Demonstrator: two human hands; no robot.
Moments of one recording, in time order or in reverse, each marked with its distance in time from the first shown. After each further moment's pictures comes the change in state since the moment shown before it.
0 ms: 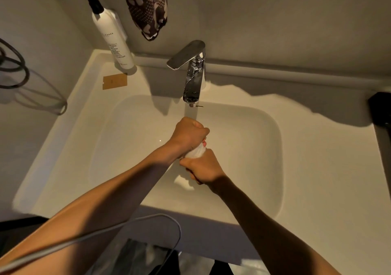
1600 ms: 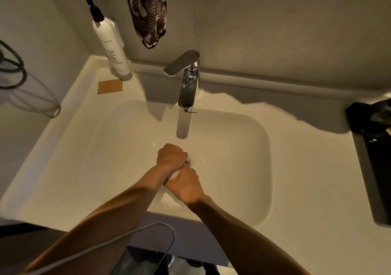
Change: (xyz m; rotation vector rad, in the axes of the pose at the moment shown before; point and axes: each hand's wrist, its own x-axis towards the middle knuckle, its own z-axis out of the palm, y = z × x) left_hand 0.000 -0.060 0.004 0.276 0.027 -0.215; right_hand 0.009 0.043 0.047 -0.472 0.078 -0.029
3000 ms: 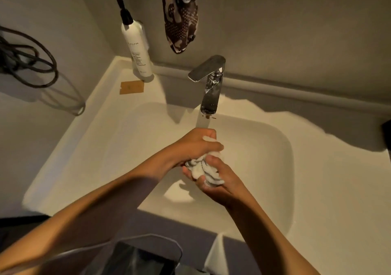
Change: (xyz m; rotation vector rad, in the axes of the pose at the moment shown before) left_hand -0.012 0.039 -0.050 -0.353 -0.340 0.357; right_hand 0.013 0.000 -0.059 1.638 -1.116 -0.180
